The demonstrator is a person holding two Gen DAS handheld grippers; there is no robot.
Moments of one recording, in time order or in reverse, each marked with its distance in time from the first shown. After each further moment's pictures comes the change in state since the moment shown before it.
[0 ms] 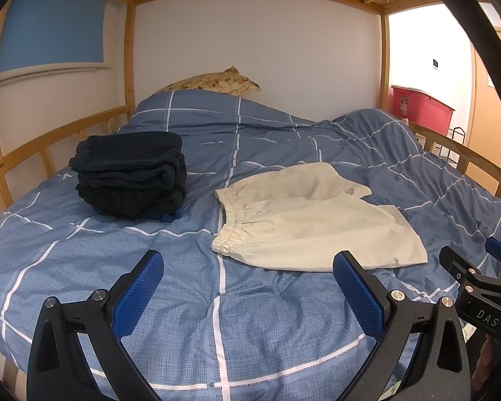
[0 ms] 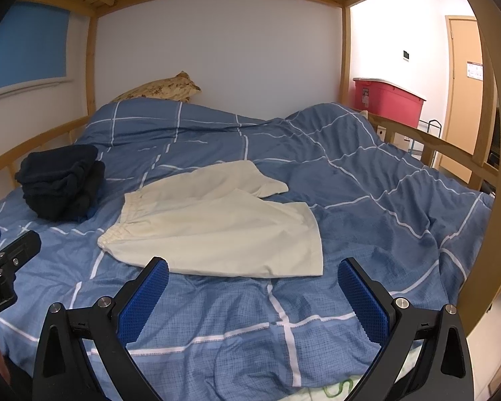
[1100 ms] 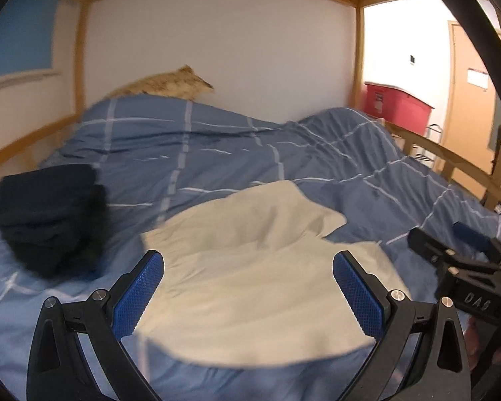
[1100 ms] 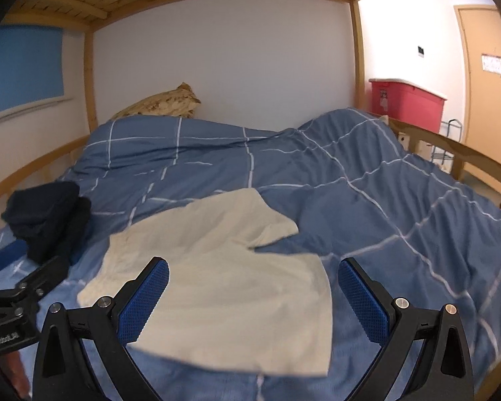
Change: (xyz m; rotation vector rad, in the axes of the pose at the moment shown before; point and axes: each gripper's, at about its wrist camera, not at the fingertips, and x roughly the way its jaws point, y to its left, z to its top) left arm 0.139 -0.076 0.093 0.042 0.022 -0.171; right arm 0.119 -0.045 0.088 0.033 -0.024 0.102
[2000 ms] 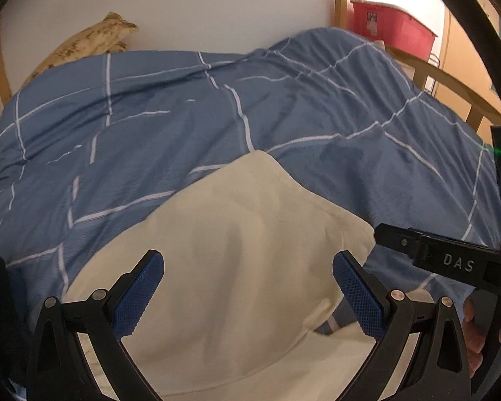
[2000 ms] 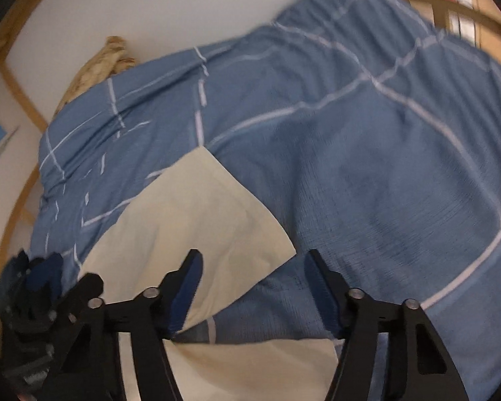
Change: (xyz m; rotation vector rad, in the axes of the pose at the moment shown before) left arm 0.264 -0.072 0.072 0.169 0.320 -0.036; right arm 0.285 -0.106 0.042 0.347 0.450 0.114
